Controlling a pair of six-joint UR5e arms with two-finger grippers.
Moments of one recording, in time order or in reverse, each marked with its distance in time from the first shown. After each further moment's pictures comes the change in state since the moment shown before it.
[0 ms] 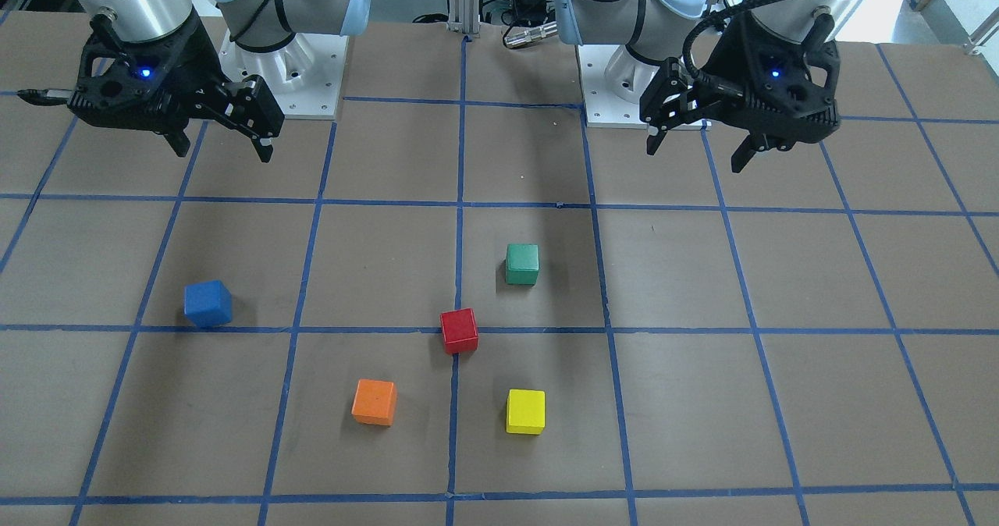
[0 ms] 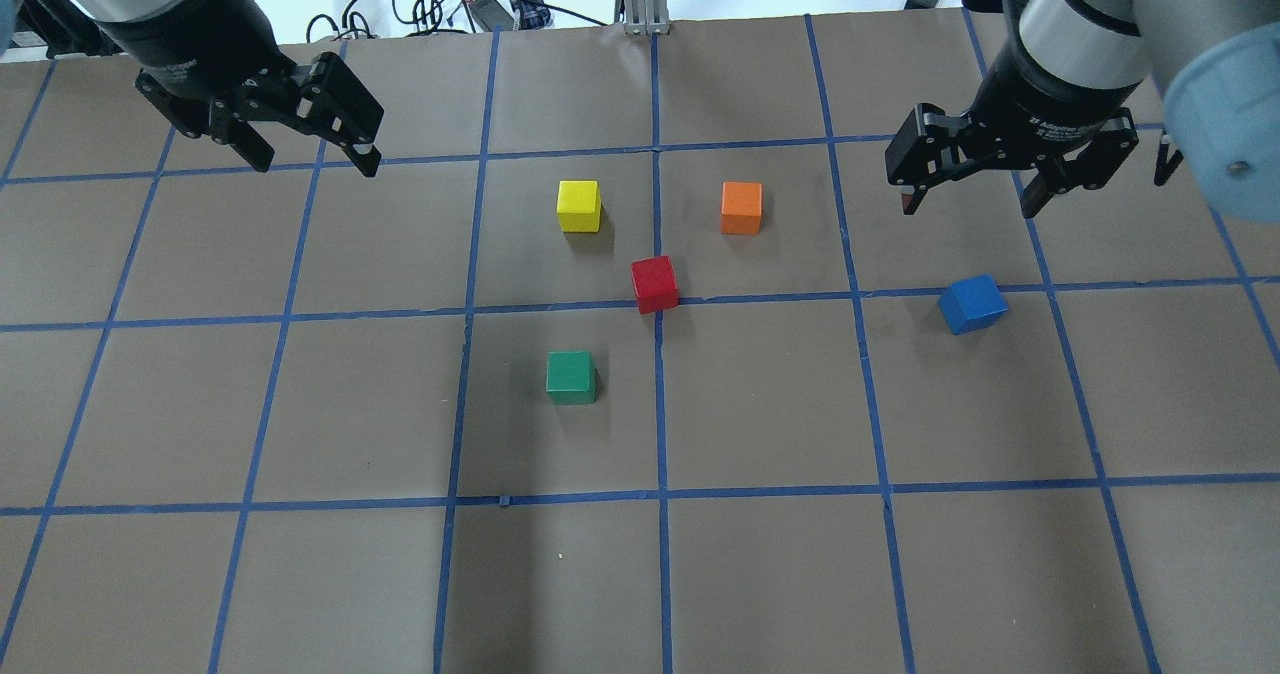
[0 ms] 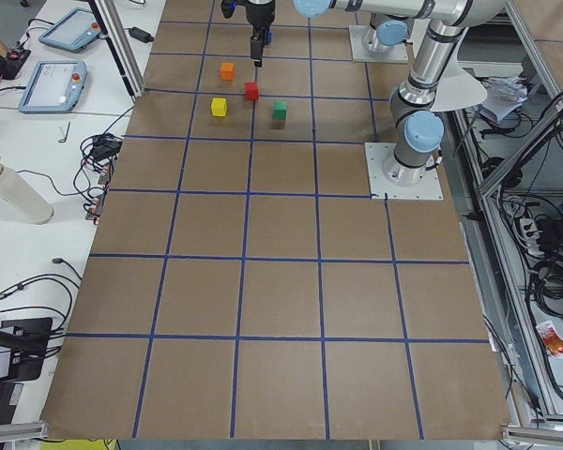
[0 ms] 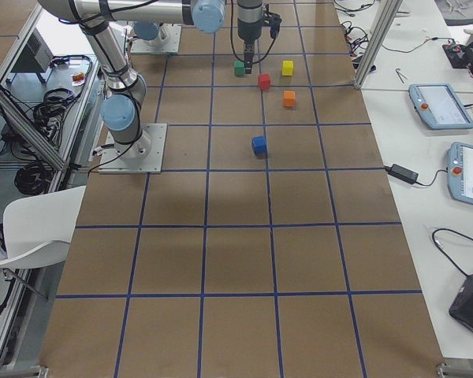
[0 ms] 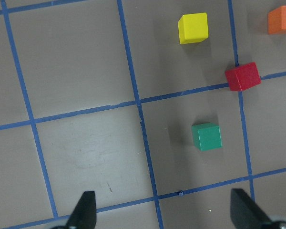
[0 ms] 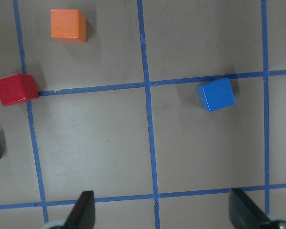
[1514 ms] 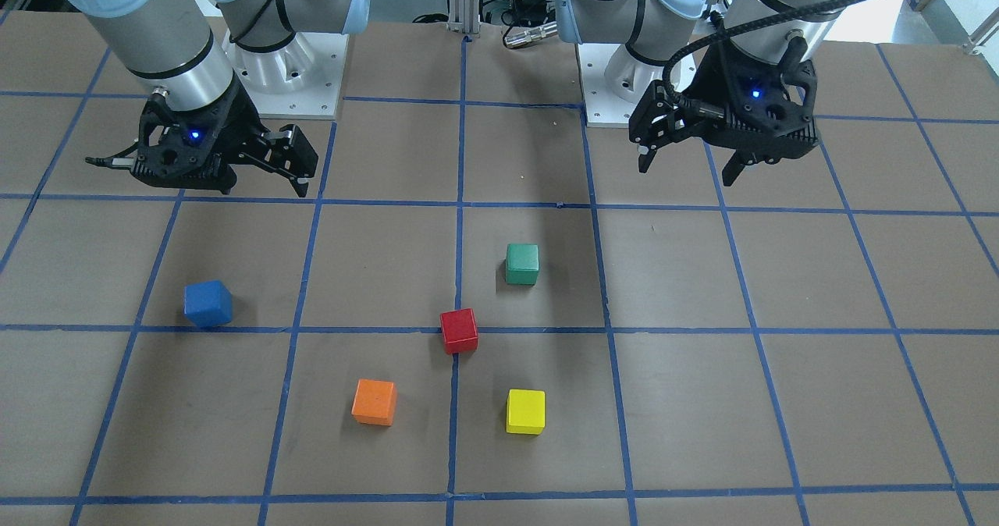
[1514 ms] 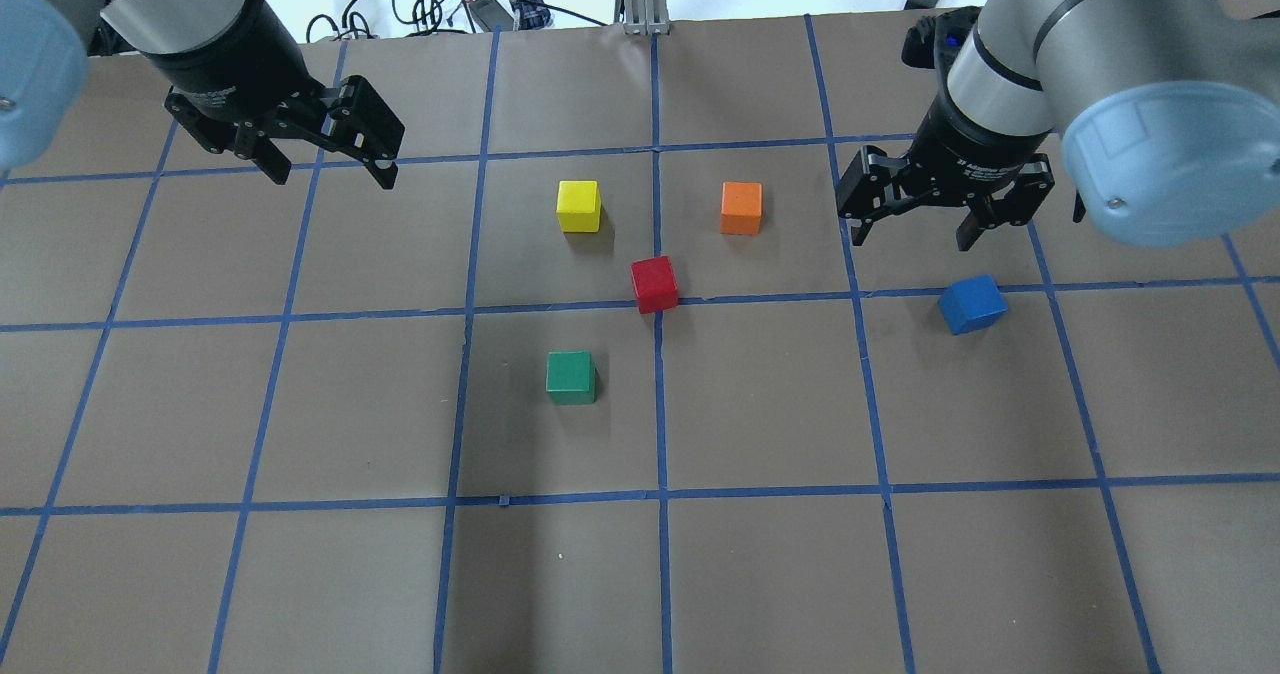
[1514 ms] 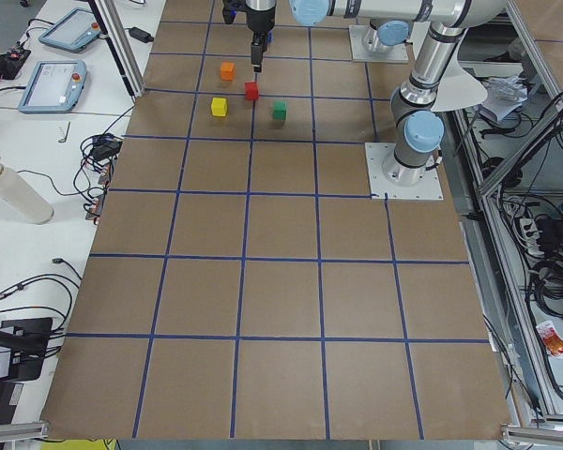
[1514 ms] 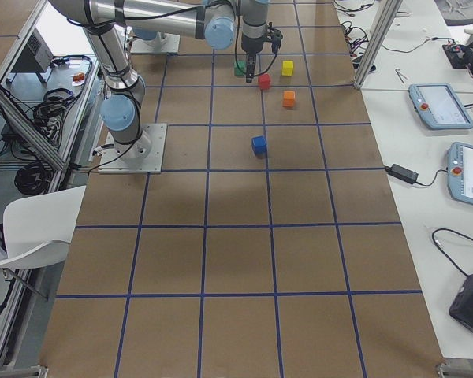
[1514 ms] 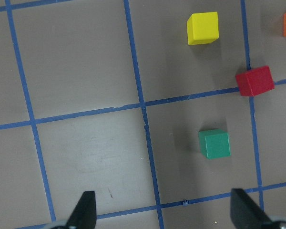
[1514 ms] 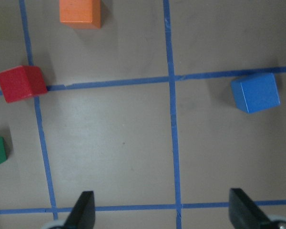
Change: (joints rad) left arm -0.019 -0.004 -0.050 0.085 0.033 -0.047; right arm 0.041 0.084 0.074 -0.127 0.059 0.023
